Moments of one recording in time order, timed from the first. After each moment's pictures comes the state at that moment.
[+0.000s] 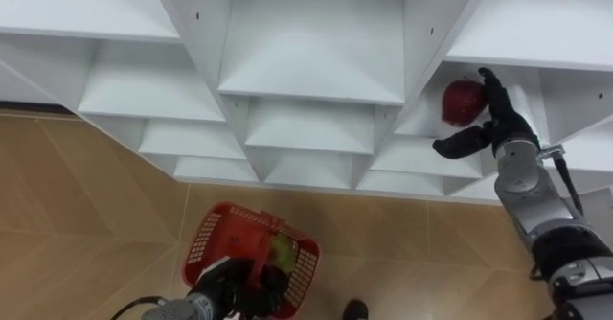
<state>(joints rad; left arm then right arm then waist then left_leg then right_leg) -0.10 0.23 -0.30 0.93 -0.16 -0.01 -0.29 -0.55 -0.39 0.14 0.98 -0.20 -0.06 -0.24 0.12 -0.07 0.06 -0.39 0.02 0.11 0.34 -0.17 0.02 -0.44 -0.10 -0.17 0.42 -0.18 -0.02</state>
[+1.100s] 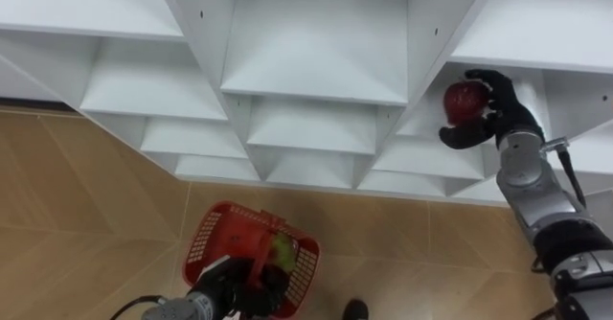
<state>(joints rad) -0.11 0.23 -0.30 0.93 -0.16 -0.01 -0.28 -0.57 -0.40 0.14 0.98 -0.20 -0.06 -0.26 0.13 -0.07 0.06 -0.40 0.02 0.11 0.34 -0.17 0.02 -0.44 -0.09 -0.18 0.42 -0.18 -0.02</state>
